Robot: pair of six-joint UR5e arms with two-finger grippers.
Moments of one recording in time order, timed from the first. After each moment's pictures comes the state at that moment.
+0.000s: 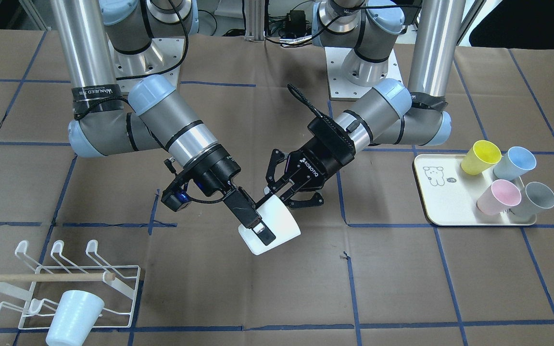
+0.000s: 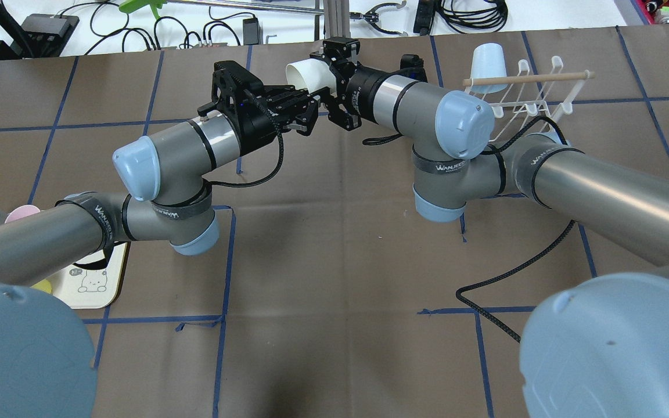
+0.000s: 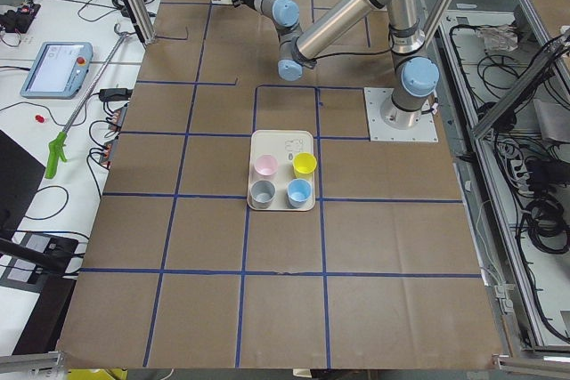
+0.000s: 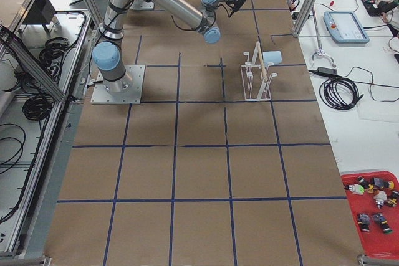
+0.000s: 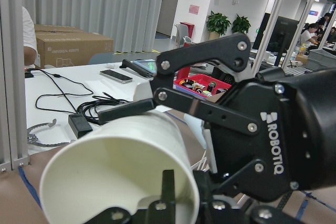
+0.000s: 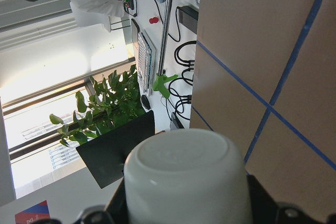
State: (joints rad) left arm -1.60 -2.02 -2.02 0.50 0.73 0.10; right arm 1.77 -1.07 1.83 -3.48 -1.04 1.70
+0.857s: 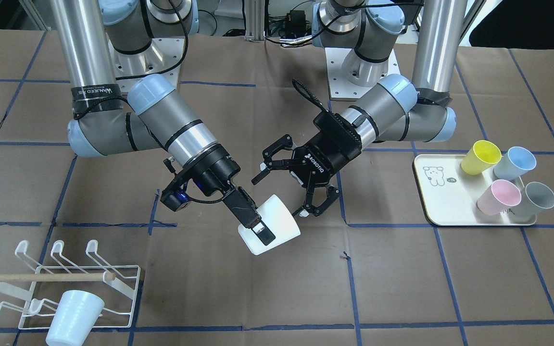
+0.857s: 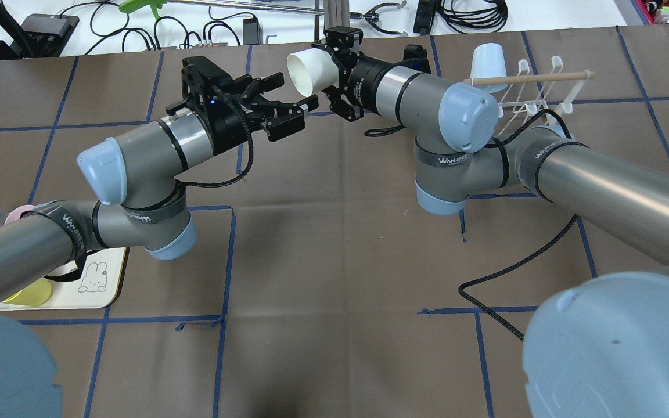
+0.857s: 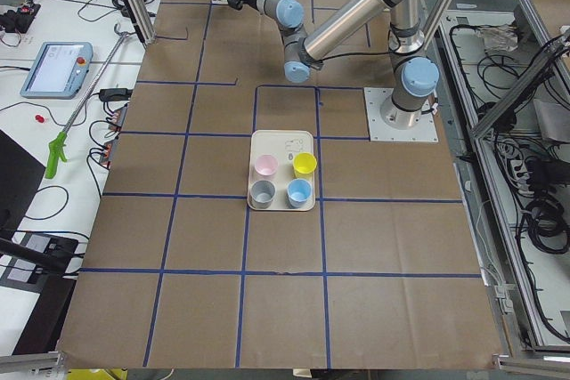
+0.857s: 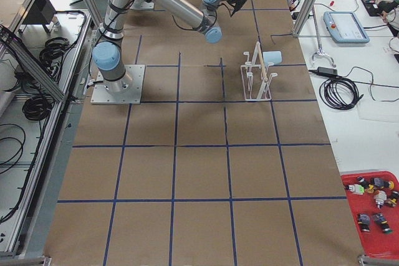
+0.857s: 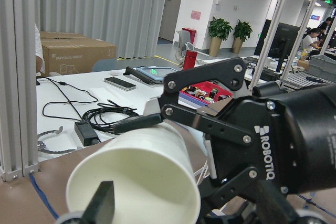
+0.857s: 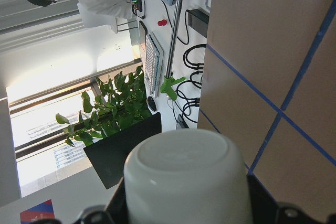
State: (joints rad) left arm -1.49 -1.92 -2.10 0.48 0.64 0.10; right arm 1.75 -1.07 1.80 -3.48 -1.04 1.66
